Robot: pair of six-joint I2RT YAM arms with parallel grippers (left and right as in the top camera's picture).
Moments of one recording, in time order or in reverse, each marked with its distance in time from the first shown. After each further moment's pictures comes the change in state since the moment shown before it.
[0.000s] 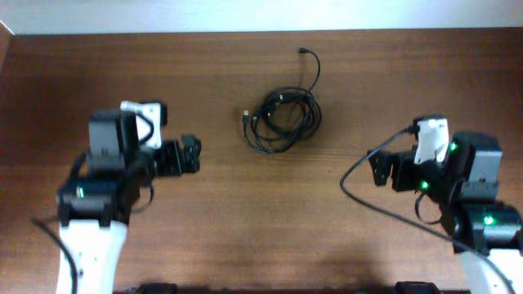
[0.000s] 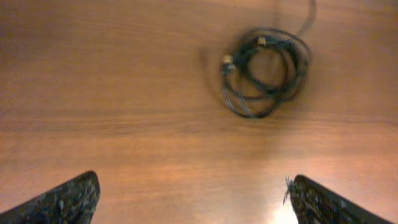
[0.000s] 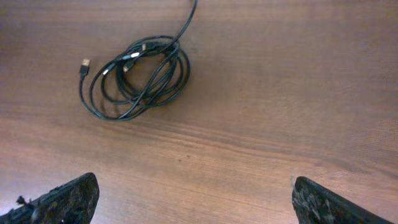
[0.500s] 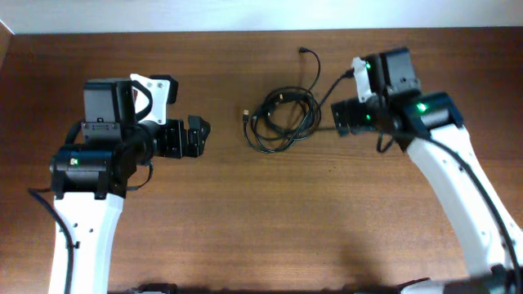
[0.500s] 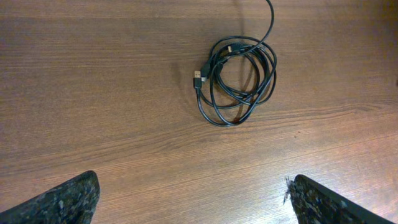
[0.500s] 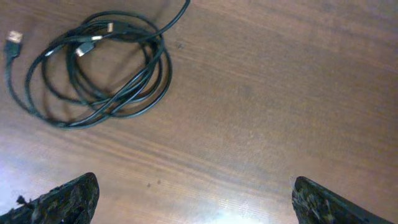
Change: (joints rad) left arm 0.000 0.105 0.142 -0.032 0.096 0.101; right arm 0.301 0.601 0.539 -0.196 0.388 -0.041
